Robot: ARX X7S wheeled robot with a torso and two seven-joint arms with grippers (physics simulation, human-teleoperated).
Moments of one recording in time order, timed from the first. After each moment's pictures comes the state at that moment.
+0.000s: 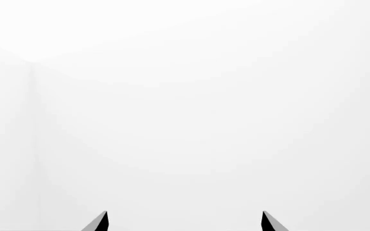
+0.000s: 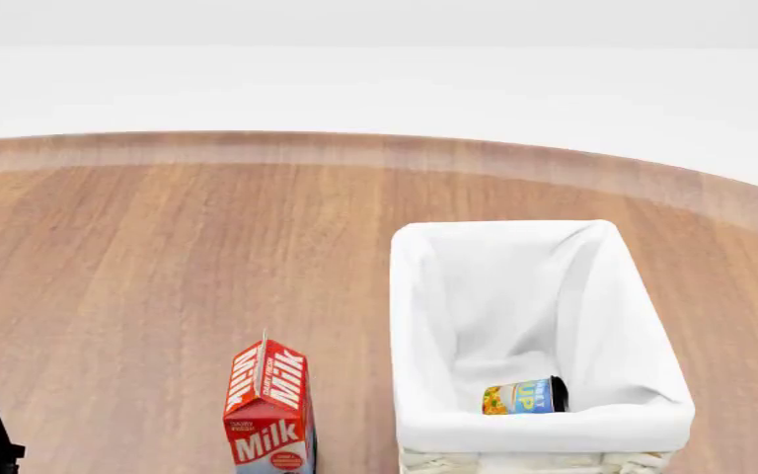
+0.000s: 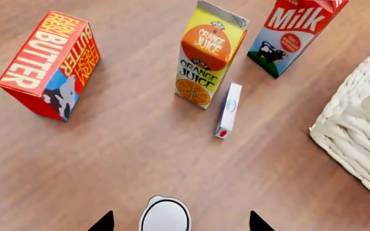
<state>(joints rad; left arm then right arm) -0.02 -0.51 0.17 0.95 -0.14 -0.41 -0.47 0.61 0.71 -1.06 -0.86 1.62 1.02 1.08</state>
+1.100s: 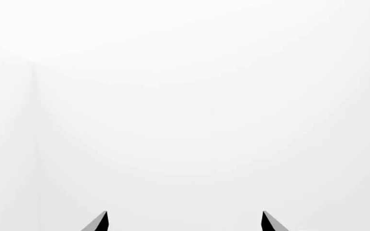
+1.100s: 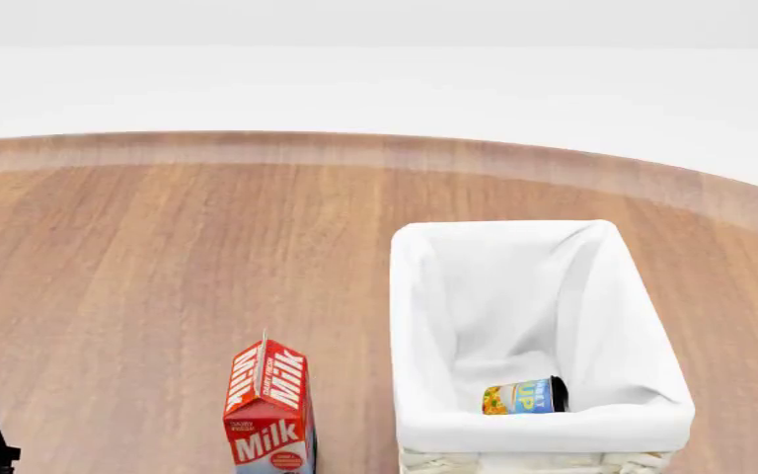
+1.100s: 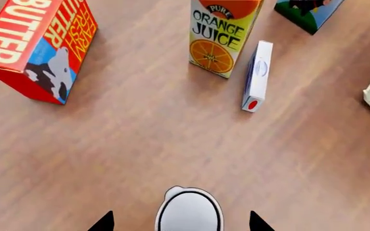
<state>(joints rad) -0.01 -0.52 0.16 0.94 -0.15 -0.38 -0.49 0.43 0.68 -1.14 -0.68 1.29 0.91 0.84</state>
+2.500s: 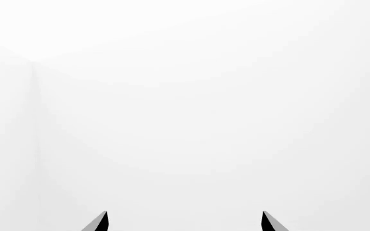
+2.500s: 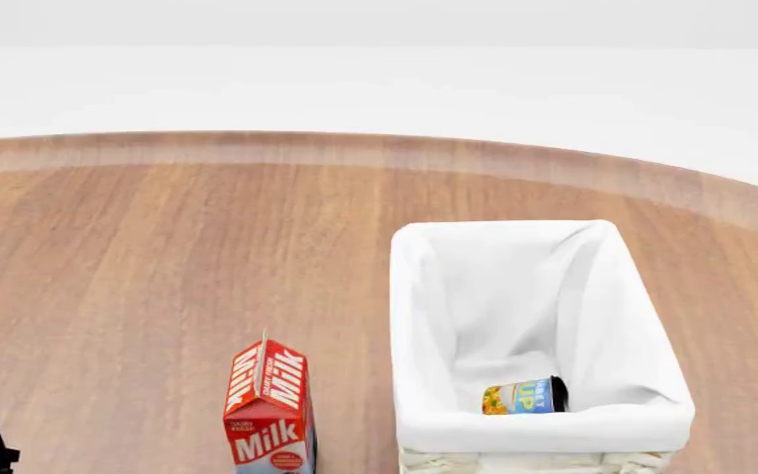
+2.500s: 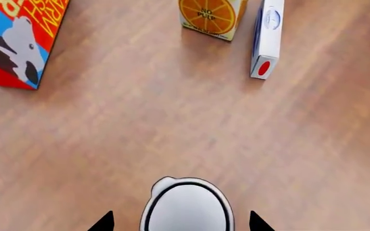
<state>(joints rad) -0.01 -0.53 0.17 0.94 -0.16 -0.37 -0.50 0.34 0.66 -1.19 -0.46 1.11 0.76 0.64</state>
